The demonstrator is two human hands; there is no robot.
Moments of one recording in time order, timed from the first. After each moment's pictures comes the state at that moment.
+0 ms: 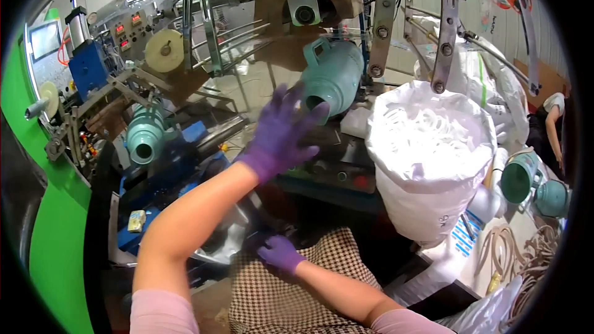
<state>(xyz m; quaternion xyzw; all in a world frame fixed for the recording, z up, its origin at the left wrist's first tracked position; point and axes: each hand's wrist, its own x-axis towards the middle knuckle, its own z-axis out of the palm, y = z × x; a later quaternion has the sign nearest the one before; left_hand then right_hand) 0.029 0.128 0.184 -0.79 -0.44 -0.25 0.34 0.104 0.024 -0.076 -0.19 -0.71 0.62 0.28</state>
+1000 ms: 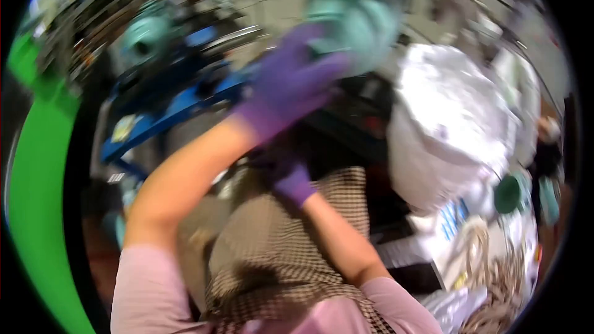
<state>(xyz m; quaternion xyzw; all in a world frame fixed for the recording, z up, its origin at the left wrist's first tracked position) 0.027 0.061 0.154 -0.77 -0.37 -0.44 0.29 0.135 0.041 -0.070 -0.18 -0.83 0.41 0.34</state>
